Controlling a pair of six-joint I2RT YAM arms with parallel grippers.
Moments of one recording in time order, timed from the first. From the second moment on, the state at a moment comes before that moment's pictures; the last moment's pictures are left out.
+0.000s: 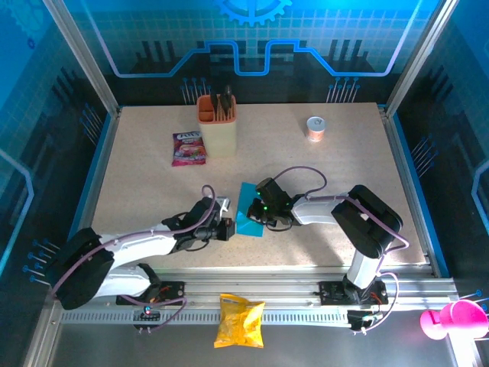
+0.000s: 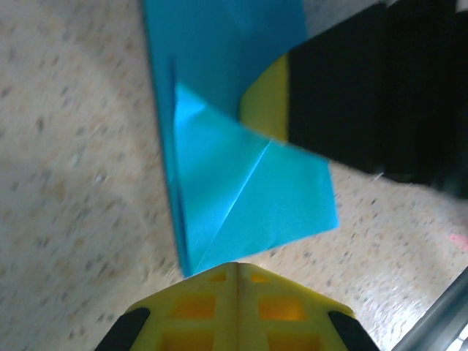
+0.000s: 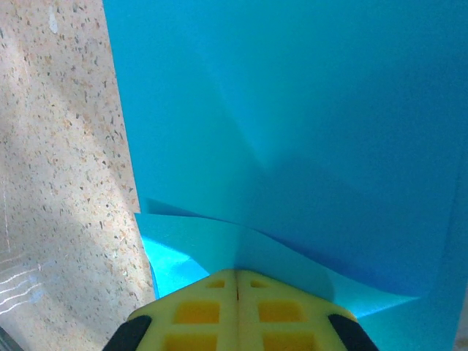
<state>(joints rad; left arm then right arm) -0.74 1.28 0.46 0.01 0.14 -0.69 0.77 1.76 0.81 0.00 -0.18 1.08</state>
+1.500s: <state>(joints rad) -0.76 1.49 0.41 0.26 0.21 -0.77 0.47 1.68 0.77 -0.07 -0.38 0.81</state>
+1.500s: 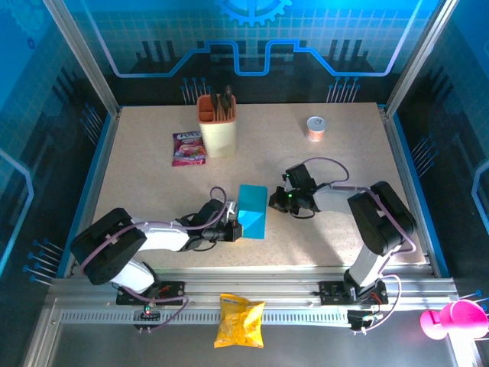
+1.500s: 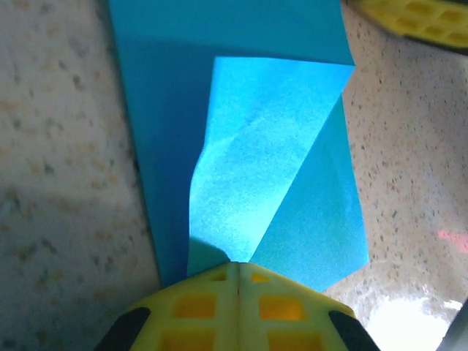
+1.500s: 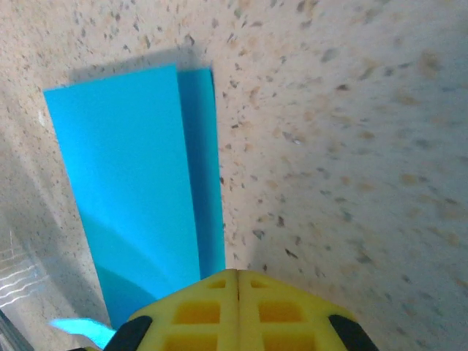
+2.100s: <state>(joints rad) -0.85 1.47 0.40 0.27 0.15 -0.98 0.73 1.60 0.76 -0.09 -0.24 0.87</state>
